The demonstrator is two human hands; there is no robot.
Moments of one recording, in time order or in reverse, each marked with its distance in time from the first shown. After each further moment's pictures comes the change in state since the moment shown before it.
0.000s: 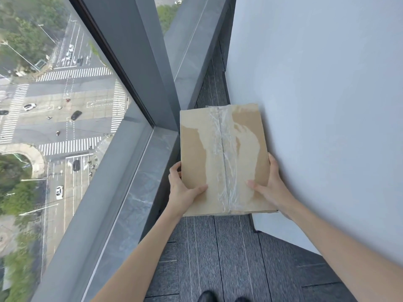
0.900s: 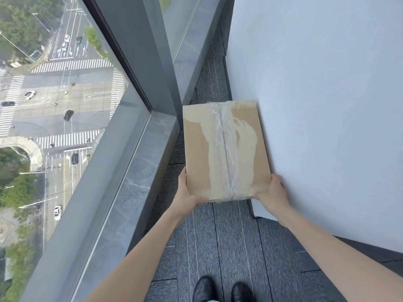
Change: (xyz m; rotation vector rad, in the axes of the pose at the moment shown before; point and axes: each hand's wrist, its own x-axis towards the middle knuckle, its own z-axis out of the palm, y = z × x) left_hand -0.026 -0.056 0.013 -0.115 -0.240 -0.223; right_hand -0.028 0.059 0.032 -0.210 0.183 0.368
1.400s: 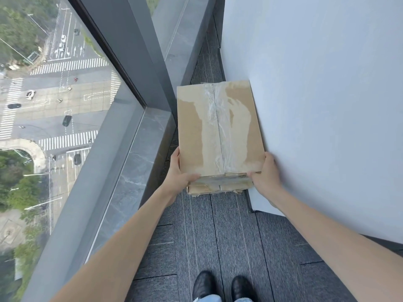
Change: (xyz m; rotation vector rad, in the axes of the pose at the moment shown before) left_hand 0.022 0.030 -0.002 -0.012 0.034 0.087; right_hand 0.016 -0.017 -0.001 0.059 0.086 -0.168
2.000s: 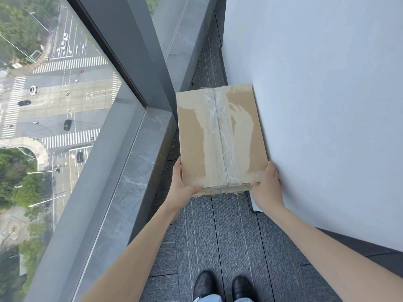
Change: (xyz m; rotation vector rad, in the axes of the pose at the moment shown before) left_hand -0.021 -0.019 0.011 0.001 0.040 0.039; right_hand -0.018 0.014 0.007 -0.172 0.017 -0.023
